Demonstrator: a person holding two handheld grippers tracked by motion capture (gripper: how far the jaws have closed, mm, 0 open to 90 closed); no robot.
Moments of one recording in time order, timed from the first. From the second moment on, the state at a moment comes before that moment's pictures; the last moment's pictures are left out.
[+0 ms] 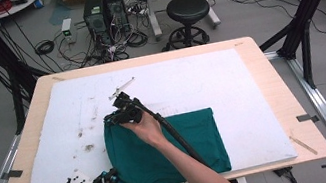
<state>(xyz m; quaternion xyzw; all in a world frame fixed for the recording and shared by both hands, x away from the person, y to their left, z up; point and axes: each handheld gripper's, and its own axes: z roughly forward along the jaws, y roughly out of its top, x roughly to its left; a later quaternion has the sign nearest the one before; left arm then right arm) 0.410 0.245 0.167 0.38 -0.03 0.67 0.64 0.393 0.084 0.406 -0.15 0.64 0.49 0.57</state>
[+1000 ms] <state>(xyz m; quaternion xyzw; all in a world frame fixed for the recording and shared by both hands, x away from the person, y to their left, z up) 0.413 0.170 0.189 0.44 -0.09 0.65 0.61 0.391 0.001 0.396 -0.13 0.60 0.51 0.60</state>
